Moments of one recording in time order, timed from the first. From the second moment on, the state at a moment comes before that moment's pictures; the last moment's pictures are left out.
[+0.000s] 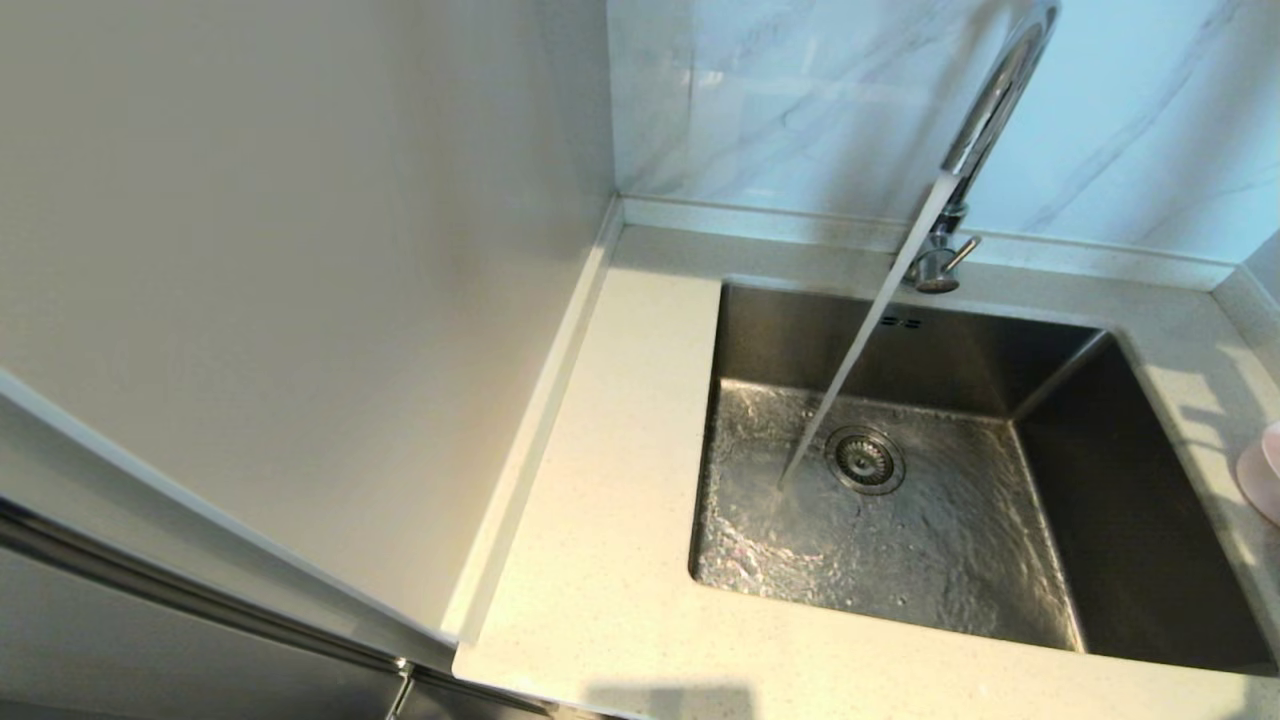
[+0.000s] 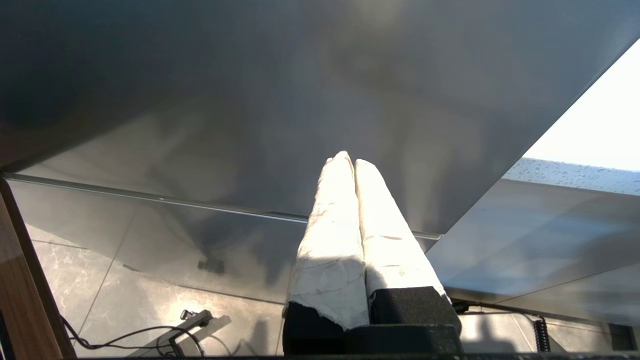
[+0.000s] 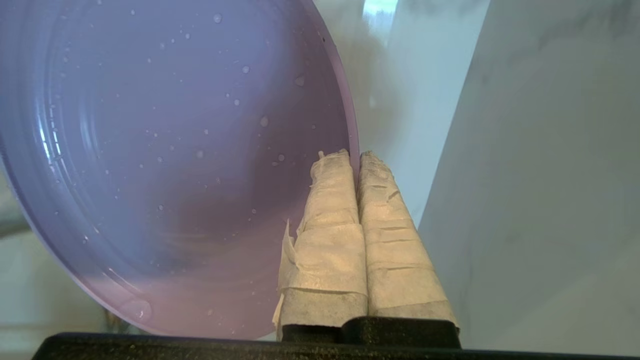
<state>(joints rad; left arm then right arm) 0.00 0.00 0.00 0.00 0.00 0.00 -0.76 1.33 -1.24 -0.76 0.29 0.27</state>
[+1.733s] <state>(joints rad) 0.00 0.00 0.00 0.00 0.00 0.00 -0.55 1.50 -1.28 -1.17 -0.02 0.08</state>
